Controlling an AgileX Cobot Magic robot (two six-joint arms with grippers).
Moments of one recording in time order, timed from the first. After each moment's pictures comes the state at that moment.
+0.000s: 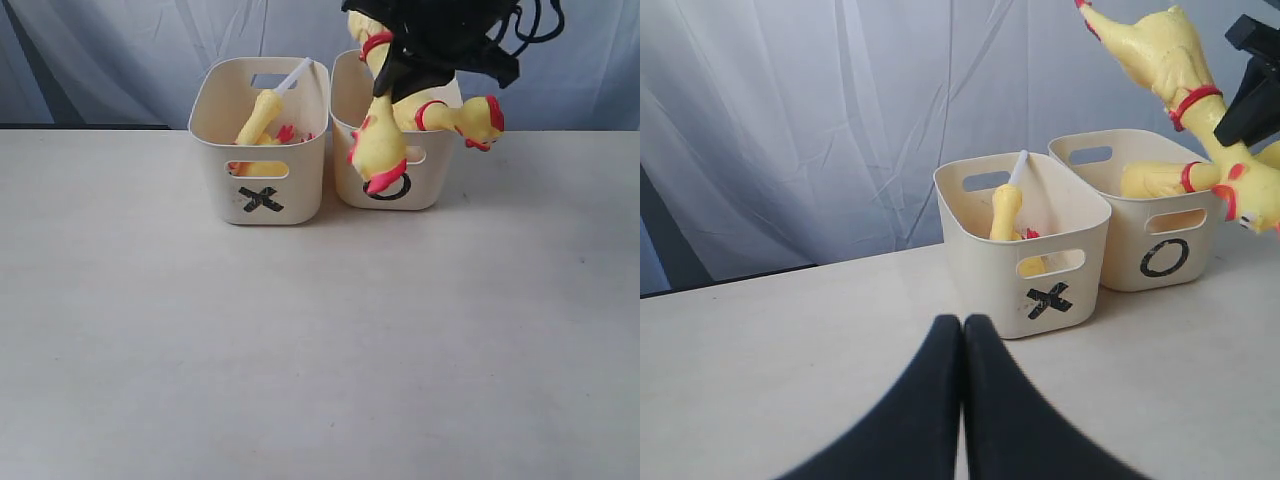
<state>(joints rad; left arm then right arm) -0.32 0.17 -0.53 0.03 0.59 0.00 0.36 1.89 -1.79 0.35 1.05 0.31</state>
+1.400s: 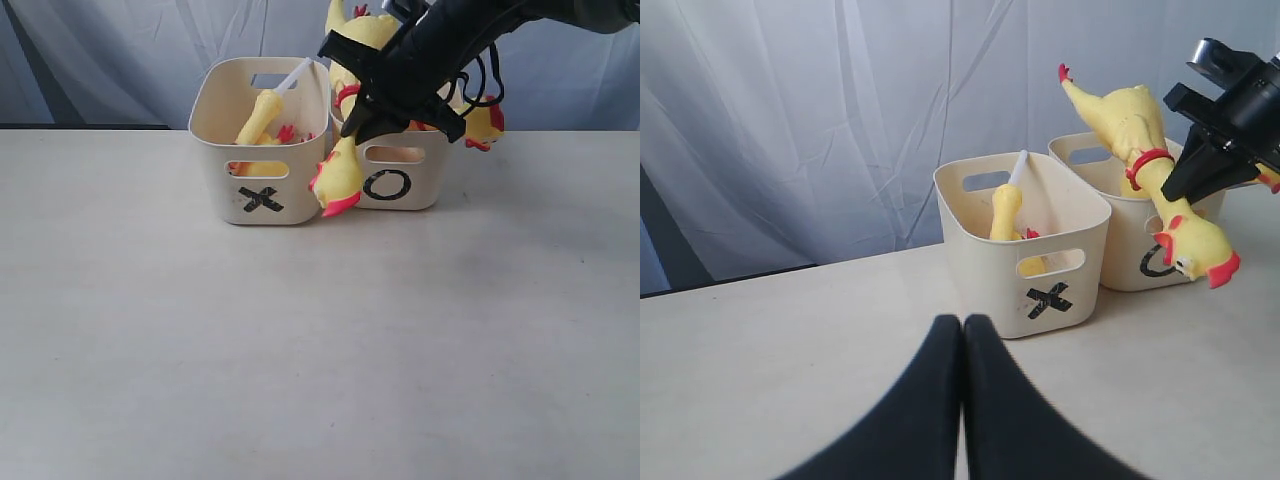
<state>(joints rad) -0.32 0.17 -0.53 0.03 0.59 0.00 0.35 2.05 -1.79 0.50 0.96 0.30</state>
